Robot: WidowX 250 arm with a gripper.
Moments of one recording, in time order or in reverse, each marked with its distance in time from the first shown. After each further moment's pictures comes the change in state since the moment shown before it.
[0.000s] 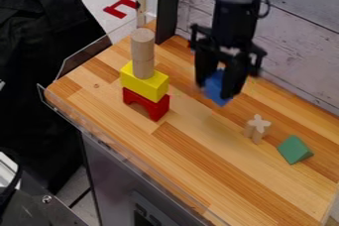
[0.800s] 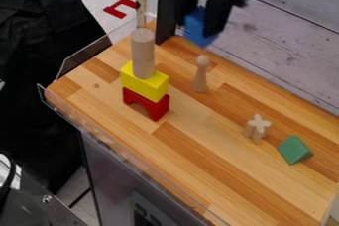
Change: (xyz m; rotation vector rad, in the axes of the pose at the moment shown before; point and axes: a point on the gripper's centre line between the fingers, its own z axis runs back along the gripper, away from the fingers) arm -0.016 0.013 0.074 0.029 0.013 0.040
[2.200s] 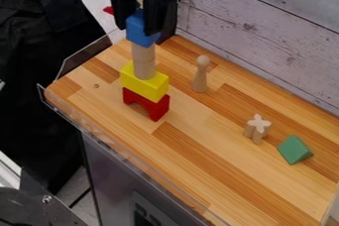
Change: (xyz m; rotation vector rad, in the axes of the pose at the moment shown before) arm -0.036 0.072 -0.005 -0.068 0.024 0.206
